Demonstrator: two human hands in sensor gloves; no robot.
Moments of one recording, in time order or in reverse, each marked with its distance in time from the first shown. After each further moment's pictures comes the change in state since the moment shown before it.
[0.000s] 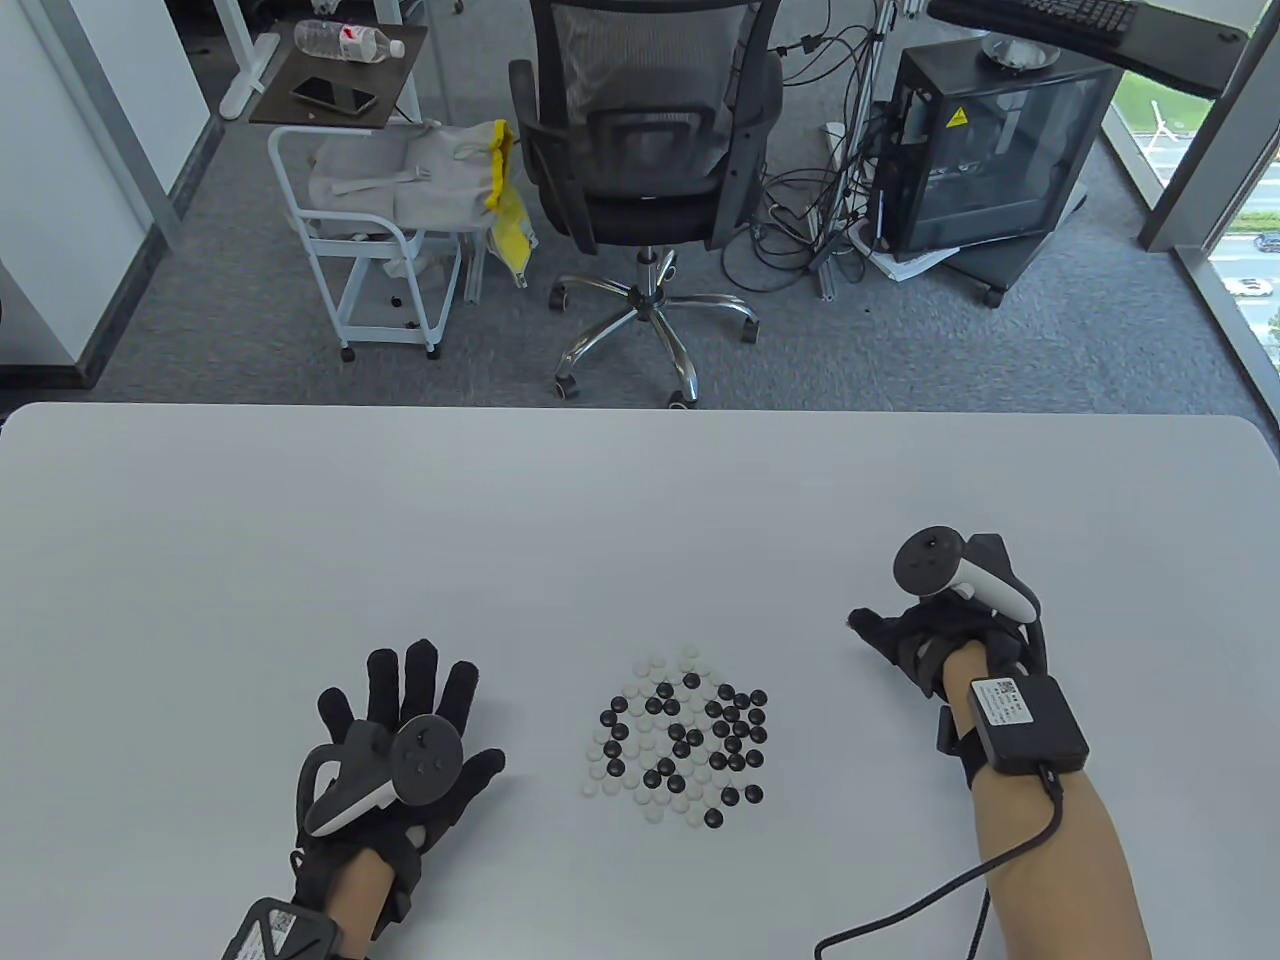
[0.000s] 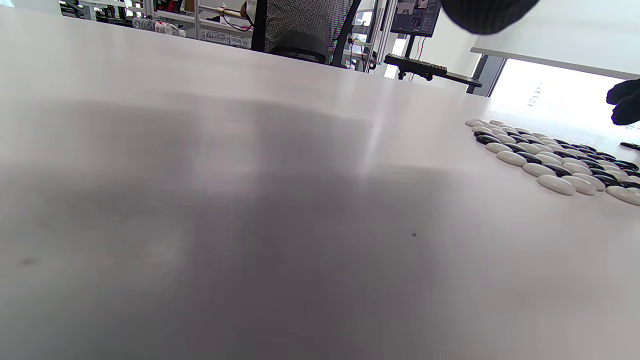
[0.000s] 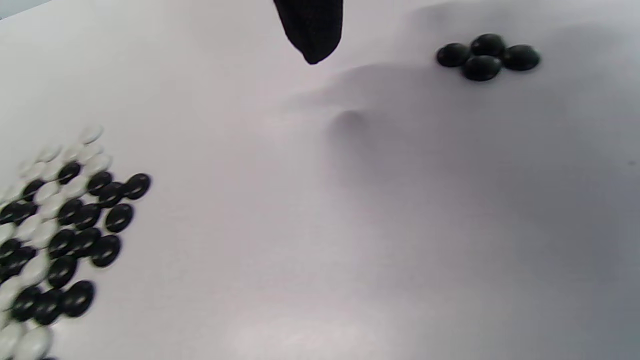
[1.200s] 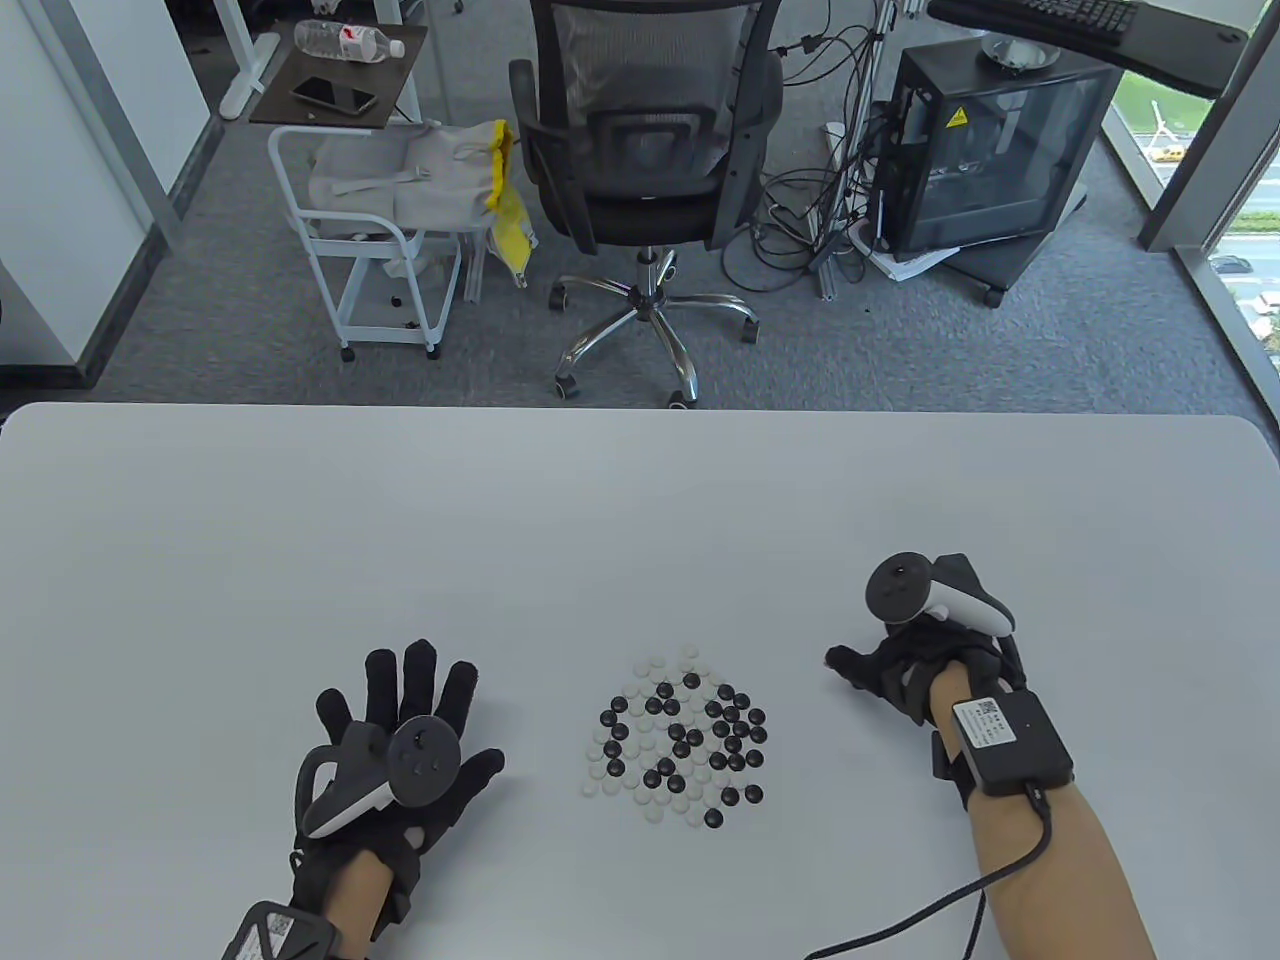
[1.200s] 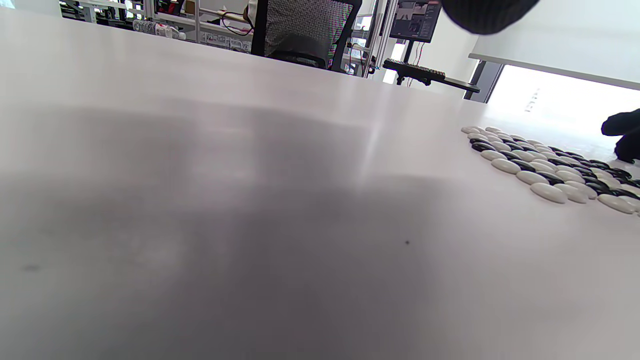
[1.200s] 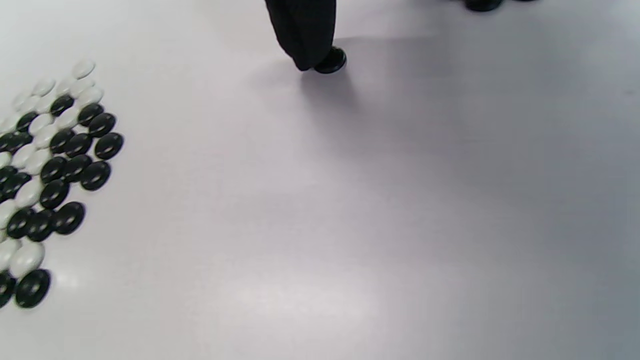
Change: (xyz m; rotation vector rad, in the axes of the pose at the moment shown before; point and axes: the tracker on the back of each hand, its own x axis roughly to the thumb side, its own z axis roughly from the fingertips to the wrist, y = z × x) left_hand -0.002 0.000 0.001 0.012 -0.003 0.012; right_hand -0.028 0.021 -0.002 0.066 0.040 0.008
